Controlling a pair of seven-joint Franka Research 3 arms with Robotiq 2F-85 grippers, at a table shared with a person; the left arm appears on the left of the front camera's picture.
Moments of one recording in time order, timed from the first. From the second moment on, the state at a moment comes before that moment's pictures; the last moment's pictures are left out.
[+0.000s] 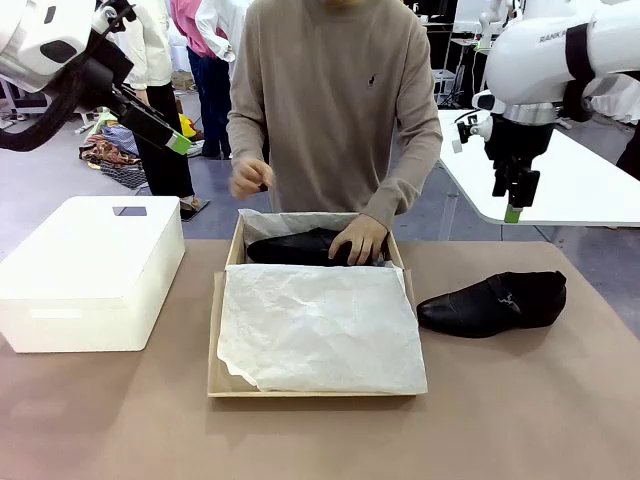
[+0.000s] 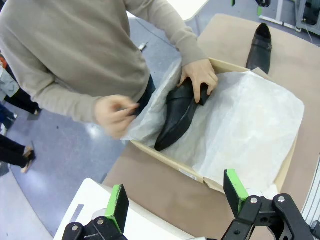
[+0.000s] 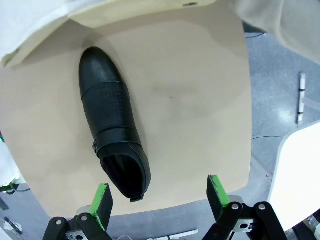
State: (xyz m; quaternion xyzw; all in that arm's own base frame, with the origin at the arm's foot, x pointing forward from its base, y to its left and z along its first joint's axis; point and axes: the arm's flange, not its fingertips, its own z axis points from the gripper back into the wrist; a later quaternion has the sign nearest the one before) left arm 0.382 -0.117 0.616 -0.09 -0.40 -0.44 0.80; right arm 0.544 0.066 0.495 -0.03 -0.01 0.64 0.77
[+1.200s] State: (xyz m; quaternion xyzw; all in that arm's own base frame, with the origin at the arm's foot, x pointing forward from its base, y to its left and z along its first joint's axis) left arm 0.382 -0.117 0.616 -0.09 -0.40 -0.44 0.80; right arm 0.521 -0.011 0.443 -0.01 -0.03 0.63 0.77
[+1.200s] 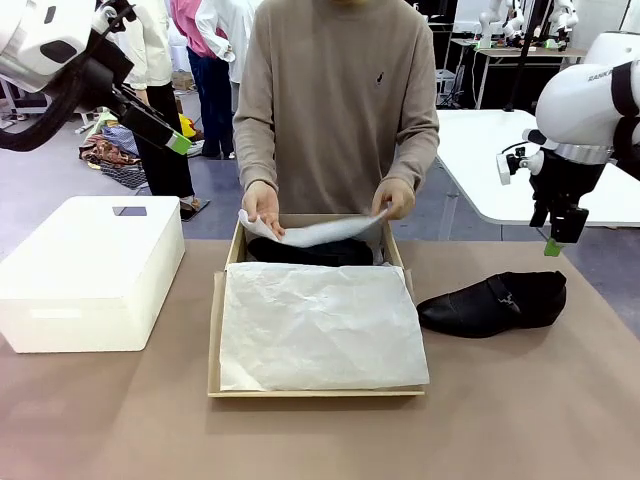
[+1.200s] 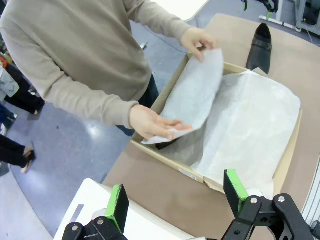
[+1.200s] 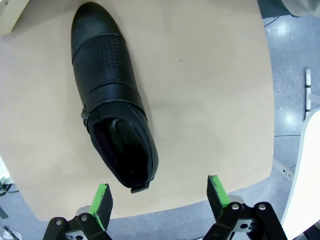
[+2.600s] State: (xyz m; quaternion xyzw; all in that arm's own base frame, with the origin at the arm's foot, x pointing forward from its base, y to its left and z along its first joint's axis) left arm 0.382 -0.117 0.616 -0.09 -0.40 -0.44 0.80; right arm 0.537 -0.021 0.391 0.02 -0.02 0.64 0.76
